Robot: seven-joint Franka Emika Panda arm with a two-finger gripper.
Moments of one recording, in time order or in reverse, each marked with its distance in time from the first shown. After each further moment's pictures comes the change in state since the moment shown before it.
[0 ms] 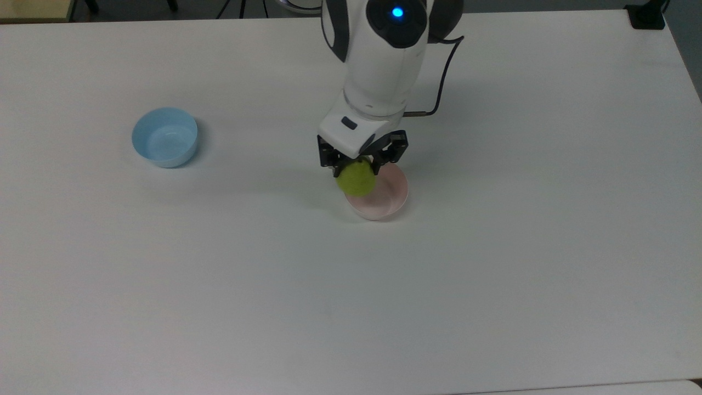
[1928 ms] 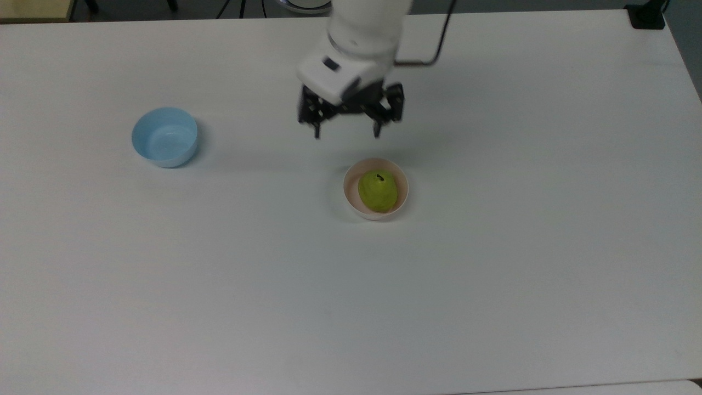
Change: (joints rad) arm -0.027 -0.154 -0.011 0.015 0.033 -0.137 -0.019
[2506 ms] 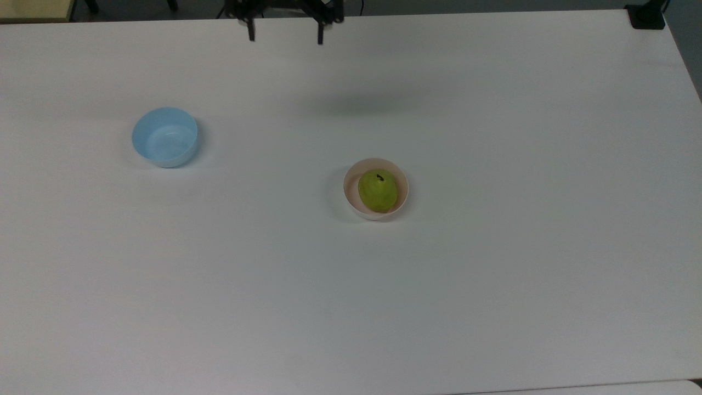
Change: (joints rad) arm -0.127 -0.238 -0.003 -0.003 0.019 -0.267 -0.077
